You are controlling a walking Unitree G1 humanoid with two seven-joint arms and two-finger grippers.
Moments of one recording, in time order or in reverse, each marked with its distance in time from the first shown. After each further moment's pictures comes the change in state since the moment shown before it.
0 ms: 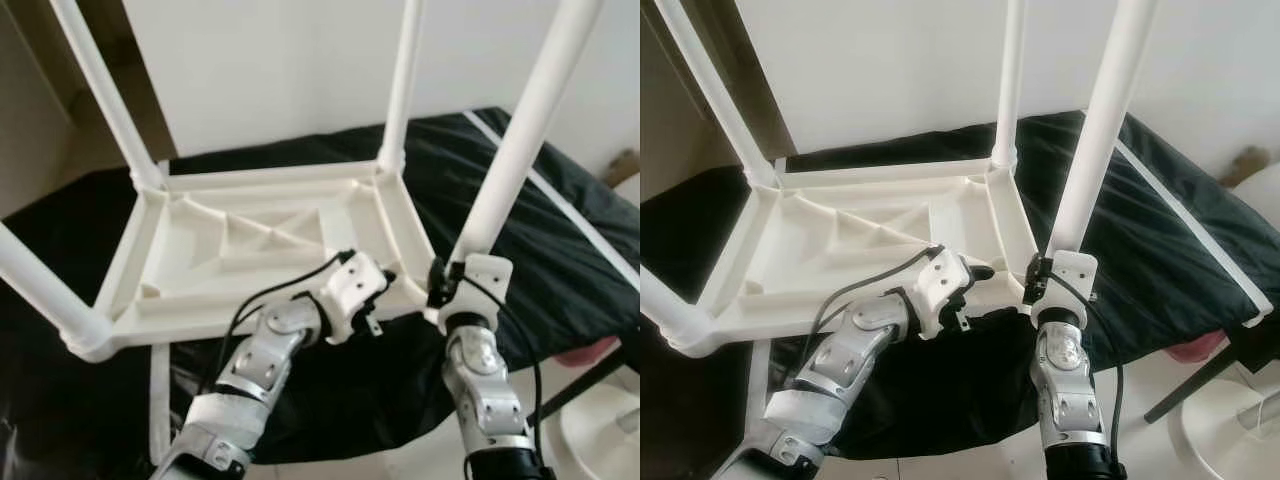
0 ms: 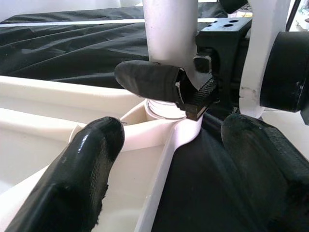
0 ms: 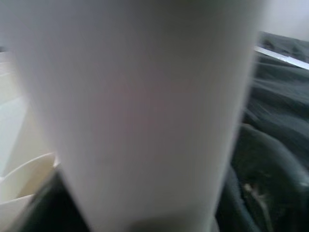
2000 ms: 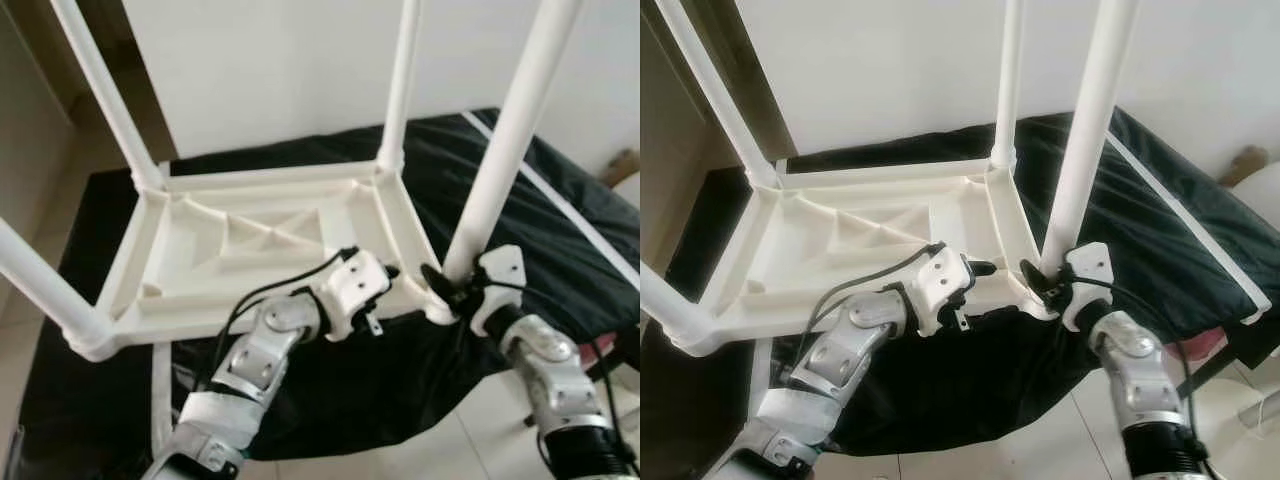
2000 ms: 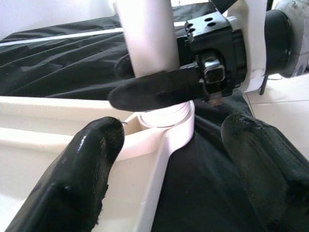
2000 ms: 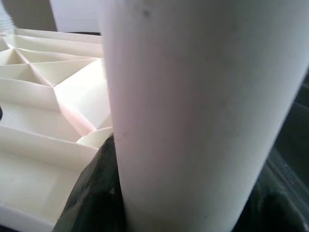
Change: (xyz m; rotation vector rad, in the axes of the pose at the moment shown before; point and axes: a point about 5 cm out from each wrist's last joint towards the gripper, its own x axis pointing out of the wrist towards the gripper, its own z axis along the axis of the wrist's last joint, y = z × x) left arm -0.003 -0.003 0.007 0.065 -0.002 -0.032; right arm 0.018 -0.027 0.000 -0.183 0.011 0.607
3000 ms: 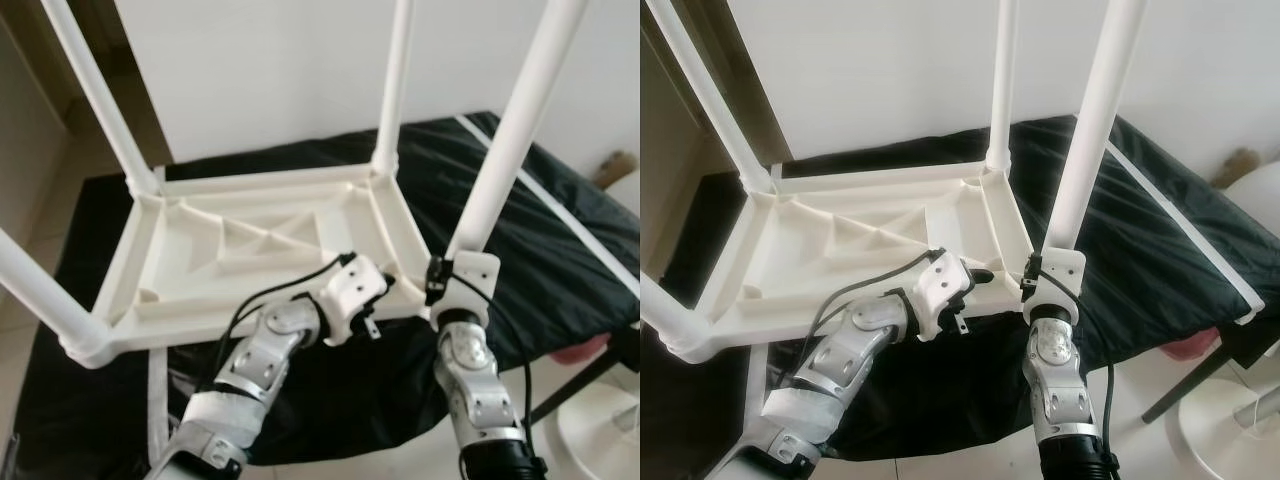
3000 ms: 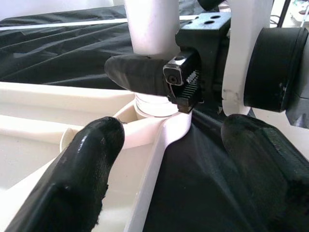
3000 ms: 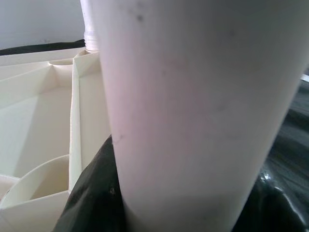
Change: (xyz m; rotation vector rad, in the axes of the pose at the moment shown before) left arm 0.002 0.002 -0.010 -0.055 0.018 0.011; right arm 0.011 0.039 0.000 0.159 0.031 -0.602
